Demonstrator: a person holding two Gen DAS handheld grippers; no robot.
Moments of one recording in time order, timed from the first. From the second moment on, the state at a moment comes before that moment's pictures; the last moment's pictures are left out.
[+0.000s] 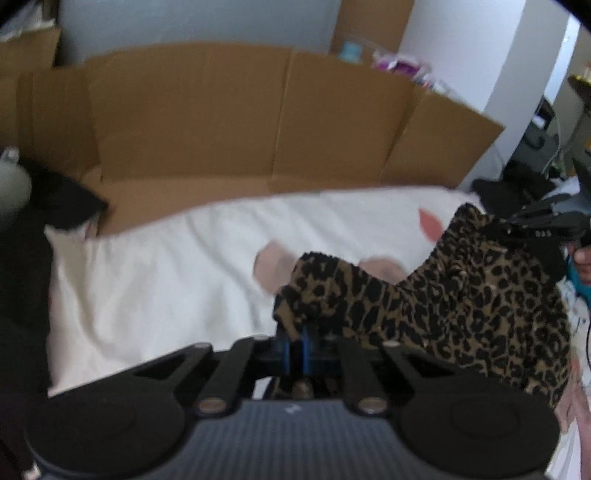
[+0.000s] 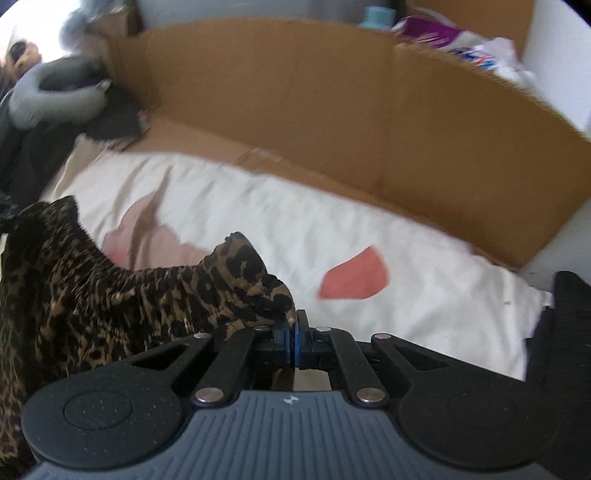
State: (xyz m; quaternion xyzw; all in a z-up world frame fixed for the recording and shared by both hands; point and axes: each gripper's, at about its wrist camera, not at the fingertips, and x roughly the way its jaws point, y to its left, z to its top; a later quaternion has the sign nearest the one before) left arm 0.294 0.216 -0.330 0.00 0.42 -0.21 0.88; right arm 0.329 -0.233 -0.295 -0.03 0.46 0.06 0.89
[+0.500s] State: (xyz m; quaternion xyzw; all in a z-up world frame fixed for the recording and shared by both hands) left arm 0.357 0.203 -0.345 0.02 0.42 -0.17 0.89; right arm 0.390 -0.251 -0.289 -0.06 0.45 0.01 0.89
